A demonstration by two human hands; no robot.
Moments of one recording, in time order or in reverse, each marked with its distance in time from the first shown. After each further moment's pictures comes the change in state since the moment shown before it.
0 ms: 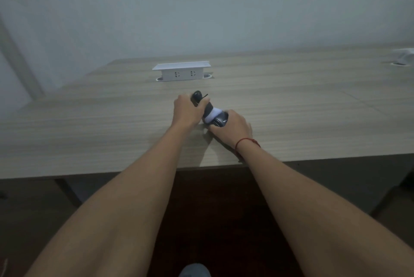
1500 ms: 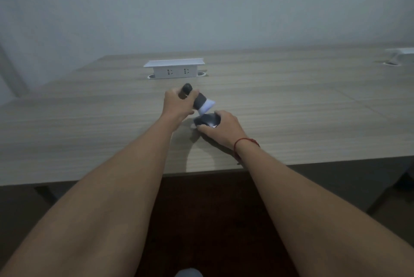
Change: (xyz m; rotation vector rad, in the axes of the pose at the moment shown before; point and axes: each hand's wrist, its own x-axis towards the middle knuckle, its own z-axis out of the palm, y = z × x) left_hand 0.030 -0.010 0.005 -0.206 -0.075 -0.116; right_hand 0.011 0.003 0.000 0.160 -0.186 -0.073
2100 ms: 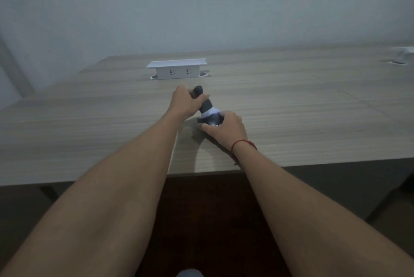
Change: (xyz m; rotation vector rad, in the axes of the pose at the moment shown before) left_hand 0.015 0.007 0.006 0.270 -0.051 0.096; right_hand 0.004 0.002 0.010 0.042 0.132 0.059
